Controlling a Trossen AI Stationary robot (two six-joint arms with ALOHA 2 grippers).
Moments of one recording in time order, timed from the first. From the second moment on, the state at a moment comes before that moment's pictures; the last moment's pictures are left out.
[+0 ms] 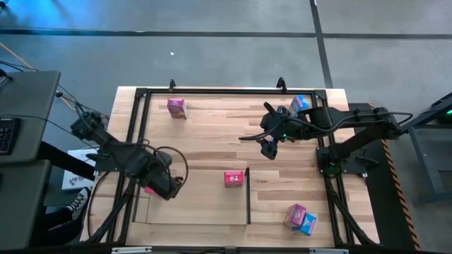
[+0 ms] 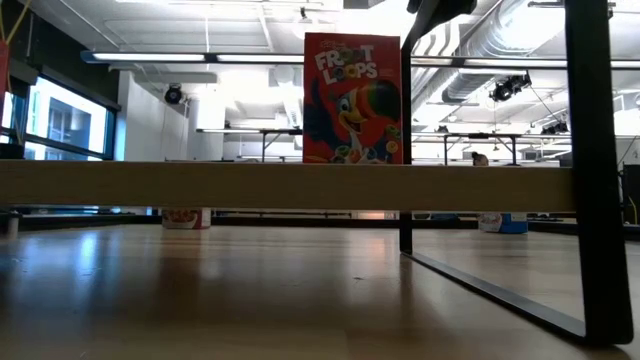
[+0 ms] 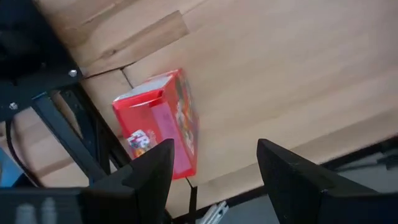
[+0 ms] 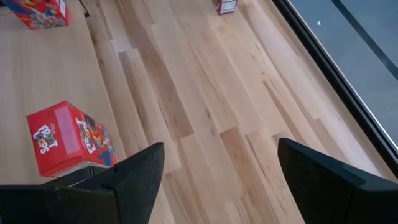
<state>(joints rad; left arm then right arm) -0.59 1.51 1.54 -1.57 -0.02 -1.71 0.12 1.38 1.49 -1.03 0.34 0.38</state>
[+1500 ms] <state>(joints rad) -0.65 1.39 1.33 -1.57 -0.03 -1.85 0.12 1.38 1.49 -1.03 0.36 0.40</state>
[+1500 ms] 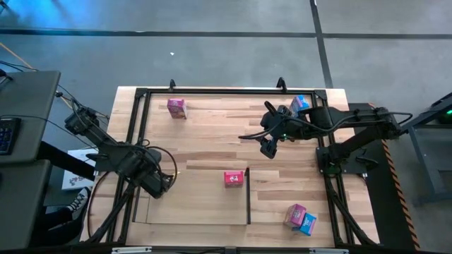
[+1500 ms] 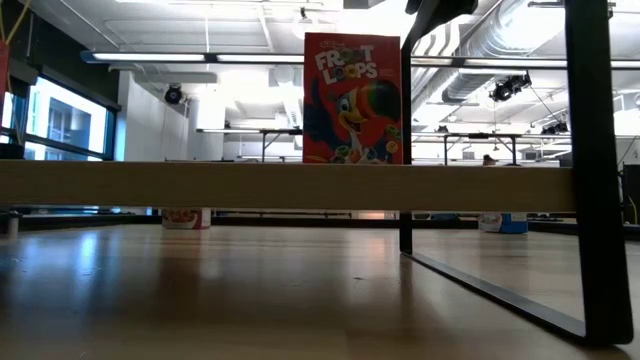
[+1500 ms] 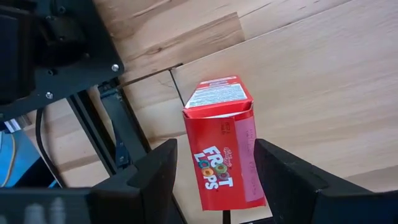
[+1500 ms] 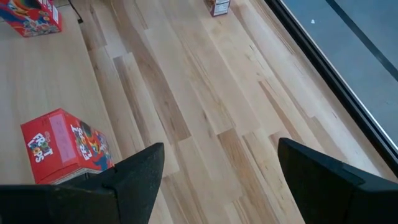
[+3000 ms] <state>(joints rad) -0.64 1.37 1.30 -1.50 -0.01 -1.85 0.12 1.38 1.49 -1.03 0.37 0.40</state>
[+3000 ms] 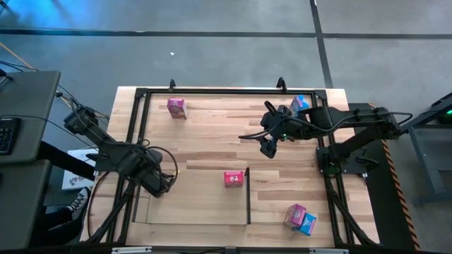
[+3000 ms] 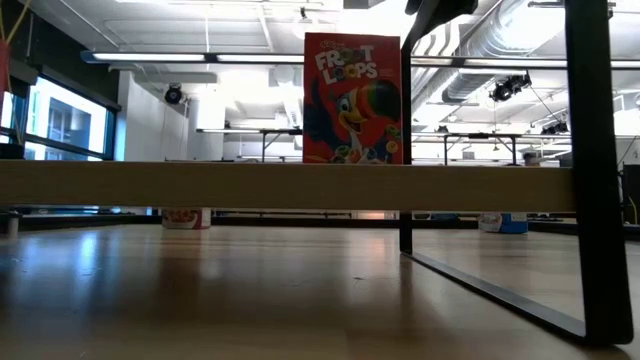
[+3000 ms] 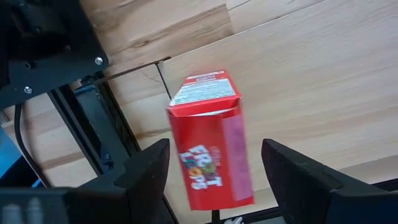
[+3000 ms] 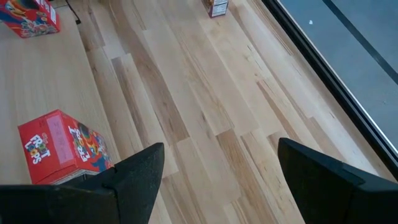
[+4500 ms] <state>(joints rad) -0.64 1.40 1.21 -1.38 0.02 -1.94 0.12 1.38 1.49 -1.03 0.37 0.41</state>
